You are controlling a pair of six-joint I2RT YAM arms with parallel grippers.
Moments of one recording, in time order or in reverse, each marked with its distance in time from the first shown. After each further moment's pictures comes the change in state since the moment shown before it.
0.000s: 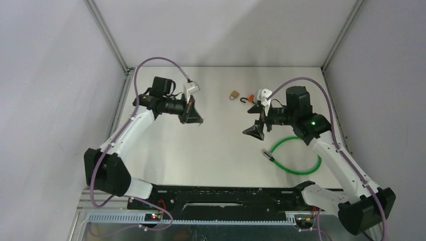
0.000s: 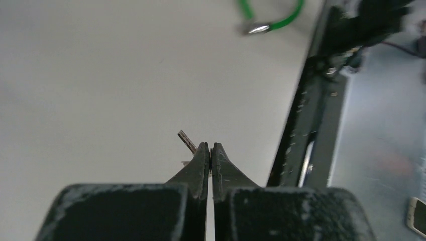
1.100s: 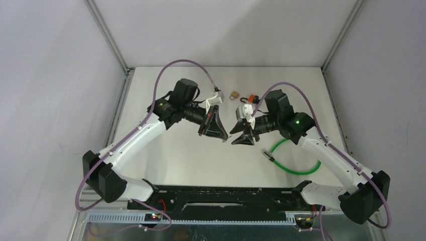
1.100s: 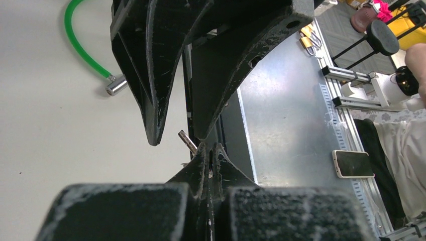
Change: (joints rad) left arm -0.379 -0.053 0.078 0.151 0.274 -0.200; right arm 0.221 0.118 0.038 -0.018 -0.176 -0.166
